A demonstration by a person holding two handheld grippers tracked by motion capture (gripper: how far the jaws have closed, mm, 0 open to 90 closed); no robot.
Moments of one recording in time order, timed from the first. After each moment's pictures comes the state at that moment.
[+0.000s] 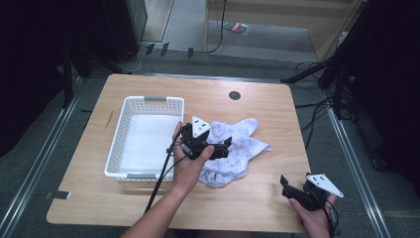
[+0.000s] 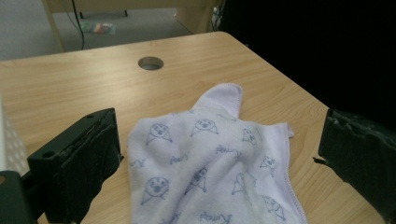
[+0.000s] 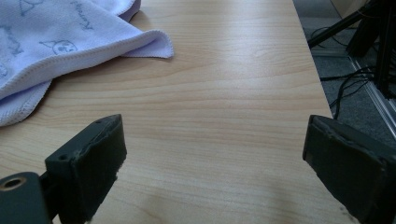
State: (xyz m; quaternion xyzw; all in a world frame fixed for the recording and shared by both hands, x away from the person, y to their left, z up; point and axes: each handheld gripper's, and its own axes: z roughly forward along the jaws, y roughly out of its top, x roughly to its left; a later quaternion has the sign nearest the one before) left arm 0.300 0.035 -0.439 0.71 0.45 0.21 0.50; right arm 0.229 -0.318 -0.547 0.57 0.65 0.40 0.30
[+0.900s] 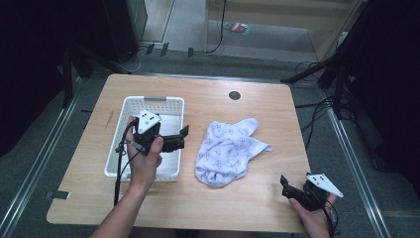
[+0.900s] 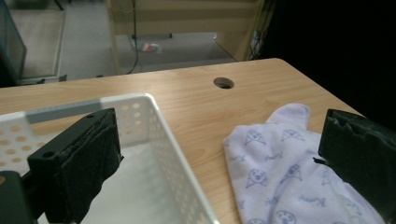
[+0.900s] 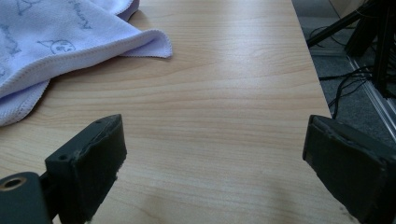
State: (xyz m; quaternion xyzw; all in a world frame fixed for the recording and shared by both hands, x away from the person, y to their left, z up) left arm 0.286 0.141 -0.417 0.66 0.49 0.27 0.50; right arm 0.229 -0.318 -0.547 0.57 0.65 0.39 0.30
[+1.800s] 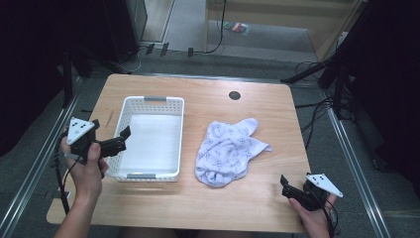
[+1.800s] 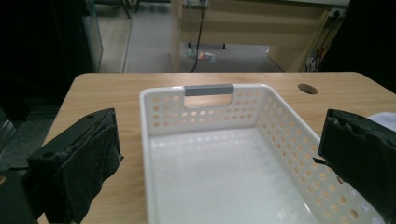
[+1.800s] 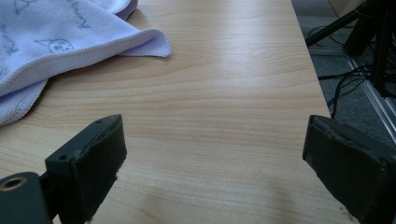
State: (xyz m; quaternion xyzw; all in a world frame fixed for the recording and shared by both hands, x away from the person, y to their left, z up) left arm 0.251 0.274 -0.428 0.60 0.55 0.33 0.48; right arm 0.230 -0.318 -0.547 0.57 0.65 0.39 0.30
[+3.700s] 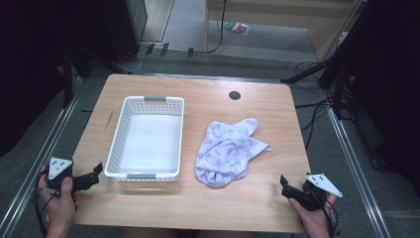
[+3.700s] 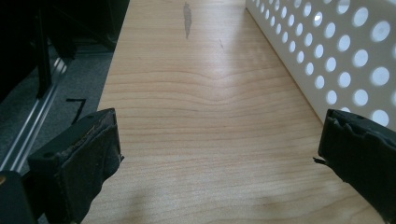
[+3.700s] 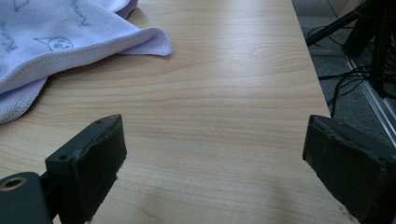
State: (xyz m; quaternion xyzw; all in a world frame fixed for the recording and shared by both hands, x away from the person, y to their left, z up) left arm 0.211 0.358 -0.552 0.62 0.61 0.32 0.38; right arm 0.229 -0.317 -0.547 0.57 0.66 0.39 0.30
